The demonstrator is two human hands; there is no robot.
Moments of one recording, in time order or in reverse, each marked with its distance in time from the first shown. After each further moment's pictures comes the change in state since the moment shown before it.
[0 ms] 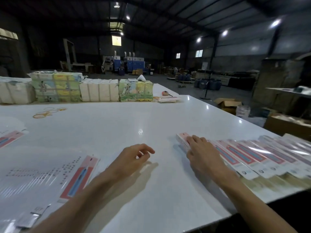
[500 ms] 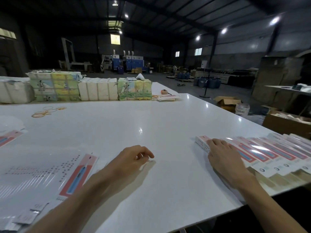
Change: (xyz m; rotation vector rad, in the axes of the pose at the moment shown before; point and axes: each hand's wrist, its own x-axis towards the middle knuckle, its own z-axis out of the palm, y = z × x) left_hand -0.006 0.002 0.000 0.103 -0.087 -0.037; right_hand -0.026 0.056 -0.003 -0.178 -0.040 0.169
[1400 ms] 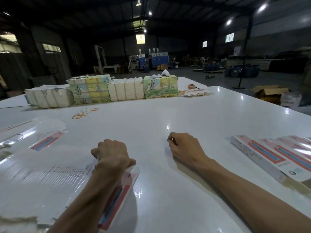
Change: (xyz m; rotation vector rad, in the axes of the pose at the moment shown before) left_hand -0.016 0.012 -0.081 1.013 0.048 -0.833; right_hand 0.059 -0.182 0.010 0.681 0.004 -0.357
